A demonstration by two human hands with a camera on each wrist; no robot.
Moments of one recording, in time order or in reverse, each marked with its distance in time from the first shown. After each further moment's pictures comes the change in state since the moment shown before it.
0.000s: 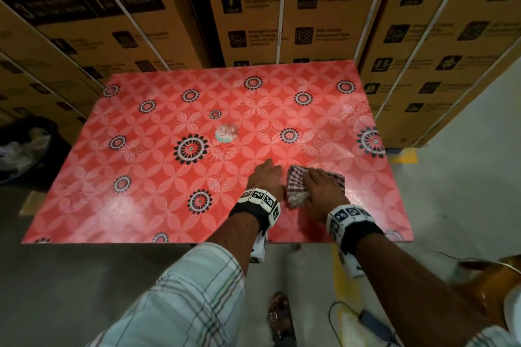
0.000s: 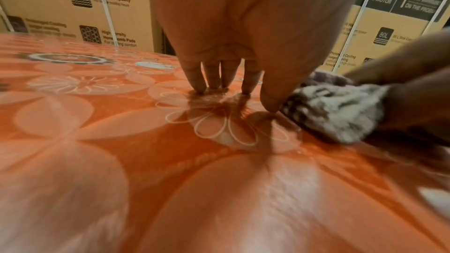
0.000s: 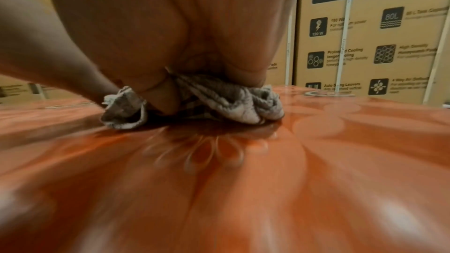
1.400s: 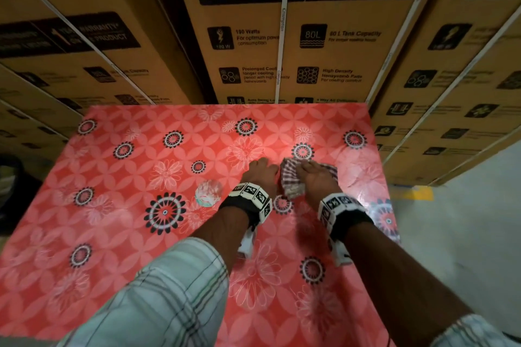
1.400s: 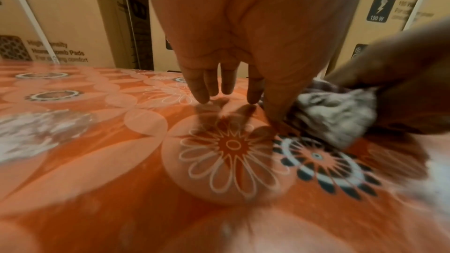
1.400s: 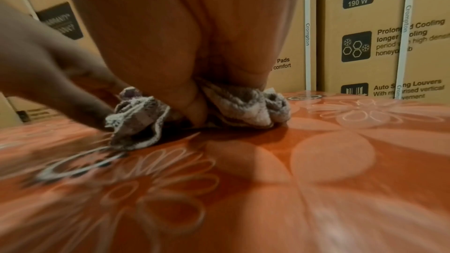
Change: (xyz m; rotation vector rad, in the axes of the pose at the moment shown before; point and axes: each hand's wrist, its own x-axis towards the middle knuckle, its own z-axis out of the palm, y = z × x) left_hand 0.178 0.001 -0.087 0.016 0.030 0.005; right_hand 0.210 0.067 -0.086 -0.093 0.033 -0.093
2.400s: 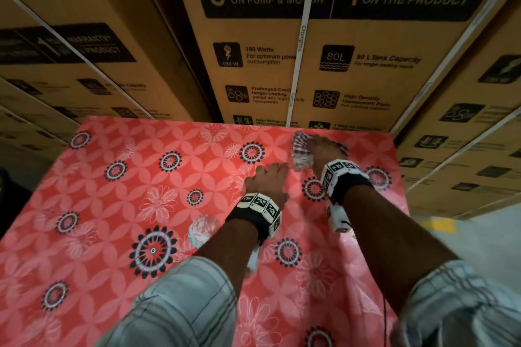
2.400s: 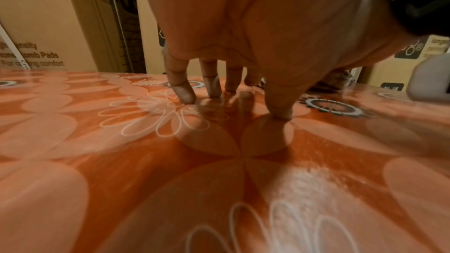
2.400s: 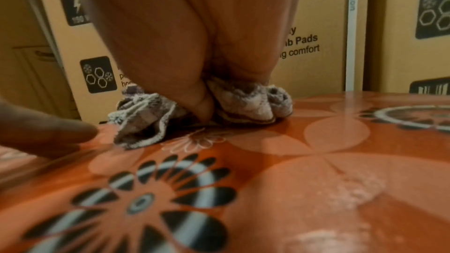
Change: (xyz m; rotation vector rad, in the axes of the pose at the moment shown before) left_hand 0.084 -0.008 -0.018 0.144 -0.002 -0.078; right_hand 0.157 0.041 -0.057 0.018 -0.026 0.059
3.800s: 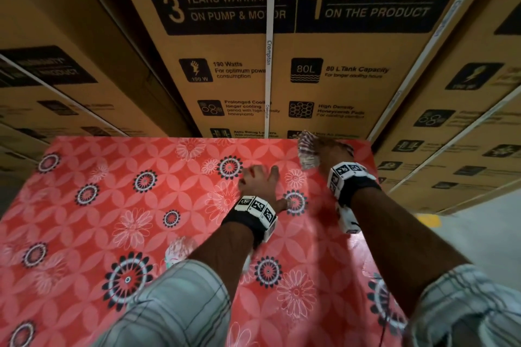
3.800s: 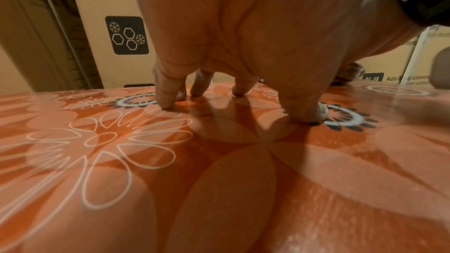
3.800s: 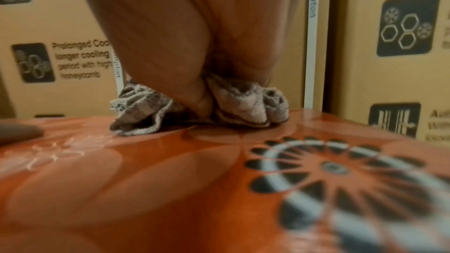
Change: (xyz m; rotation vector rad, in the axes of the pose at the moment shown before) left_hand 0.035 0.031 -0.006 0.100 -0.028 -0.065; right_hand 0.012 0.068 -0.011 -0.009 0.091 0.081
